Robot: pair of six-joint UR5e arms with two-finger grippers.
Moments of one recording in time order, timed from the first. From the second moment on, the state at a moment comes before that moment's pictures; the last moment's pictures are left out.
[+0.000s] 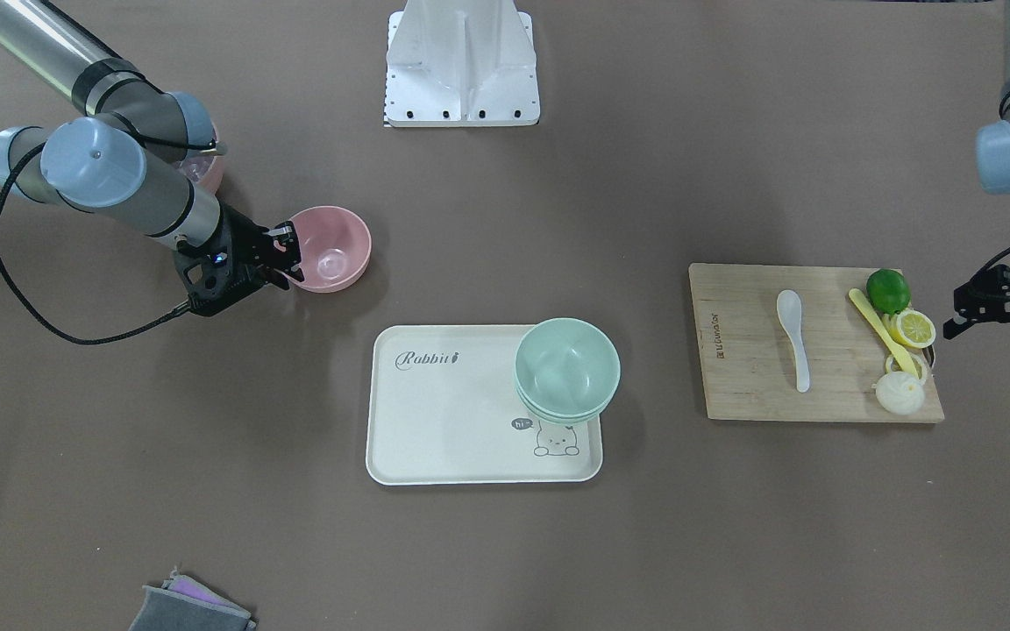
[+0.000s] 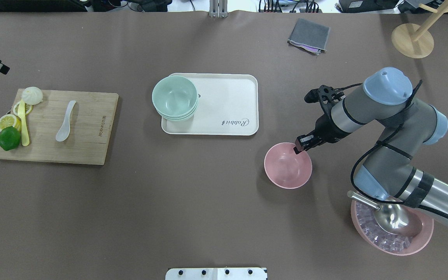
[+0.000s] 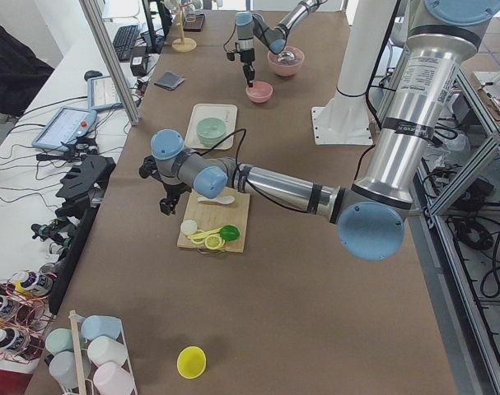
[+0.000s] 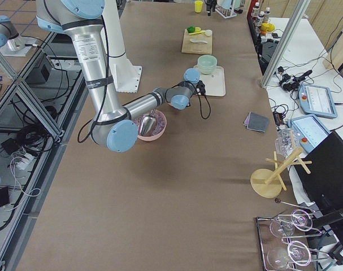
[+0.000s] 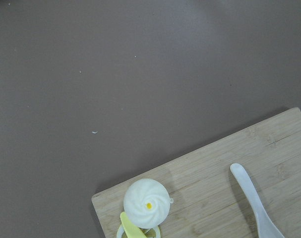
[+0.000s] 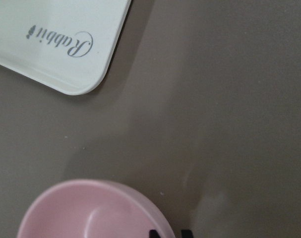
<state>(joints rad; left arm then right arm) -1.30 -1.85 -1.51 -1.87 -2.39 -0.10 0.72 -1.26 1.63 -0.99 2.29 0.83</state>
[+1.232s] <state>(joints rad) -1.09 -1.94 -1.51 -1.85 -2.35 -0.60 0.77 -1.23 1.73 -0.99 2.28 1.15</state>
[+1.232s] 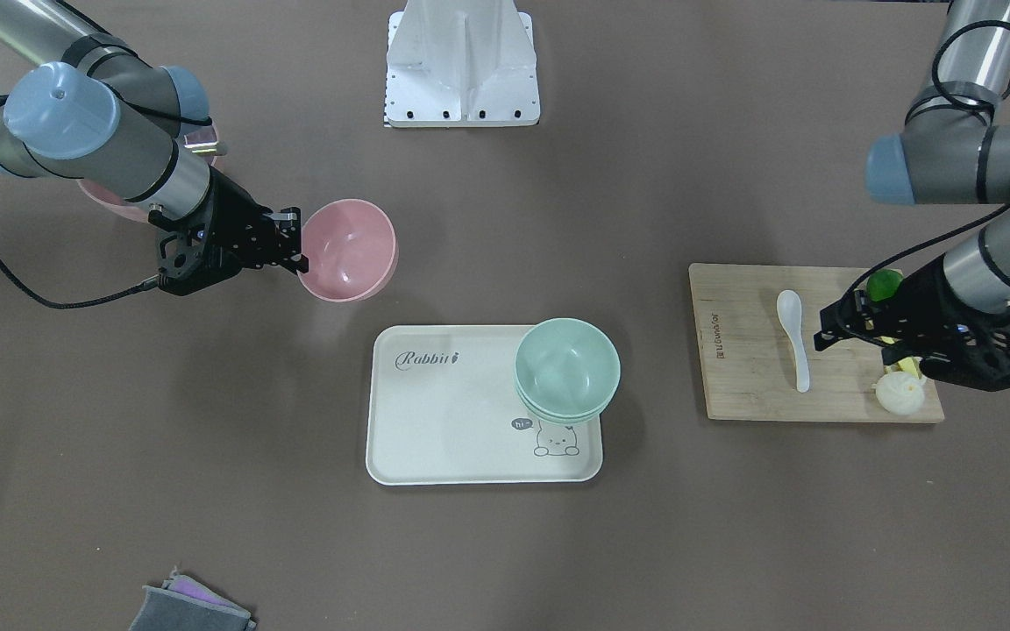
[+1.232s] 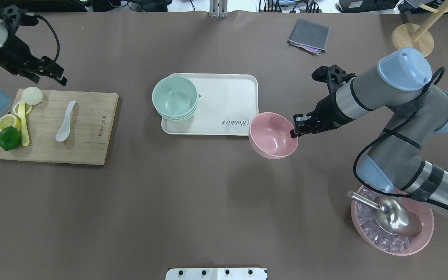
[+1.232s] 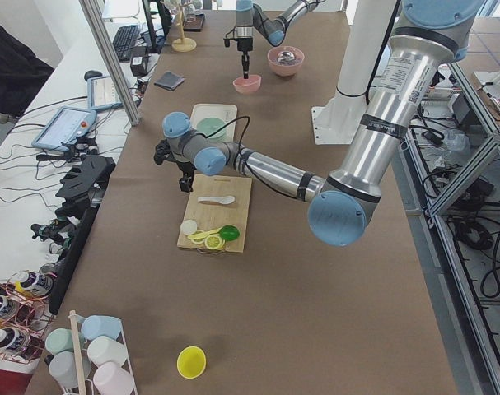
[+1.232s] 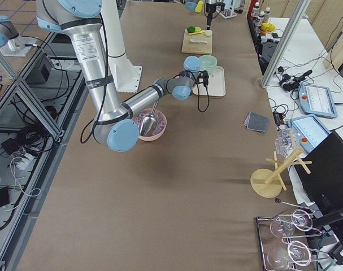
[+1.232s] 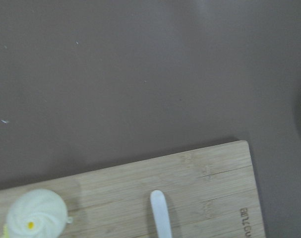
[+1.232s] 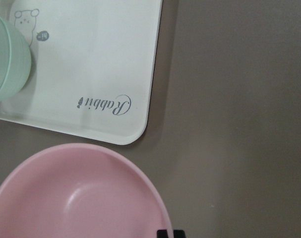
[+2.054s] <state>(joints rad) -0.99 -1.94 -1.42 -1.85 -2.24 -0.67 0.78 -1.17 1.74 -0.99 2.22 1.27</state>
